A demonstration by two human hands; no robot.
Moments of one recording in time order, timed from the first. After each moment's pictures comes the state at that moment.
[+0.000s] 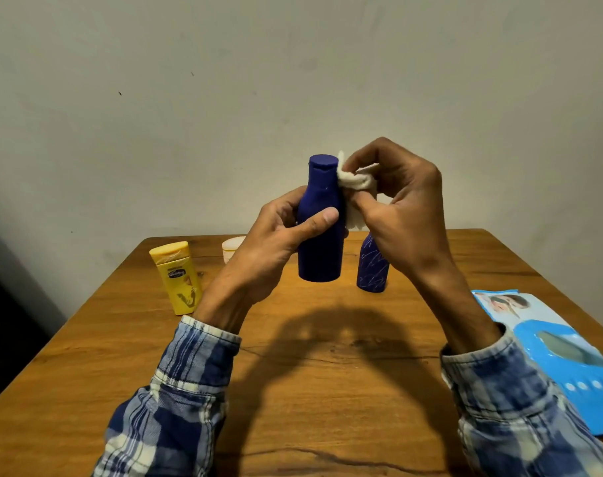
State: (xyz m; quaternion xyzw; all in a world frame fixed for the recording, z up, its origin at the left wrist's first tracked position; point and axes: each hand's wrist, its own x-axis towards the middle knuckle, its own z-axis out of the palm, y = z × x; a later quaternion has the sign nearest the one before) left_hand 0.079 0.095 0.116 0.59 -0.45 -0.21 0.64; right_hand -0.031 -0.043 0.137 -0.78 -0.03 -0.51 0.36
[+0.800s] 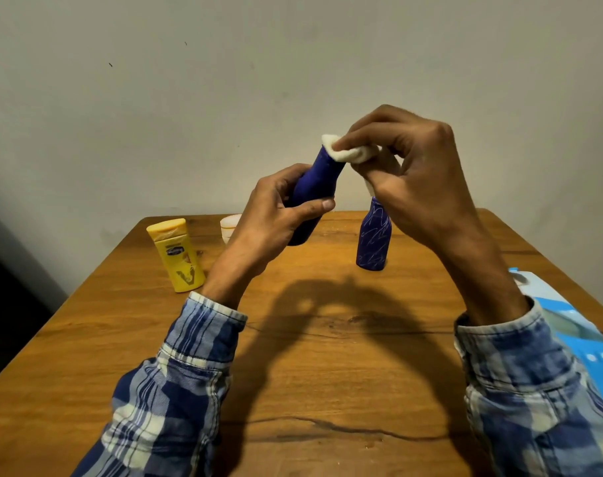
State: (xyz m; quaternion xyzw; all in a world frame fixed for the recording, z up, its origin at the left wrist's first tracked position) left_hand 0.085 0.093 0.110 0.68 -0.45 -0.09 0.57; right_hand -0.041 -0.055 0.150 -0.85 -0.05 -0.48 0.21
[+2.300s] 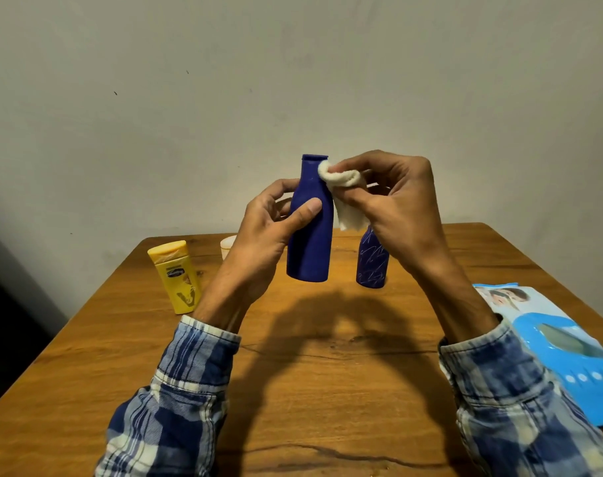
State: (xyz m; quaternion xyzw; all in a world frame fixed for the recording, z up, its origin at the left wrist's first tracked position) left_hand 0.080 0.093 0.115 0.59 -0.39 -0.18 0.69; right_hand -0.026 -0.052 0.132 -0.77 -0.01 -0.46 0.45
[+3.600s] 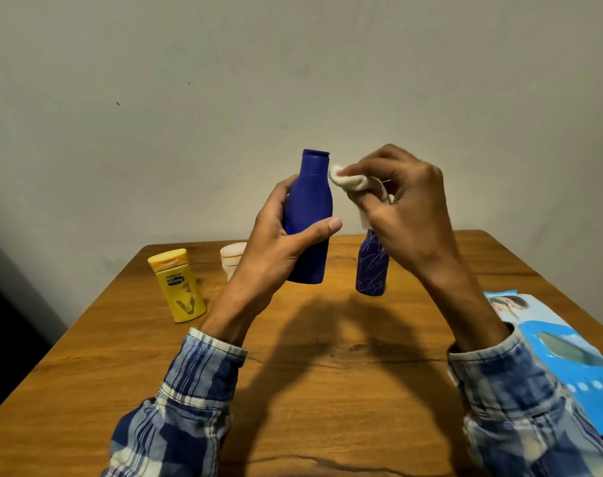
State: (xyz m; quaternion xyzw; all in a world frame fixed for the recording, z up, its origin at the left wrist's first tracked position) left_hand 0.066 0.088 0.117 0.63 -0.41 -0.11 0.65; right_hand -0.032 -0.054 0.141 -0.82 0.01 -0.50 0.28
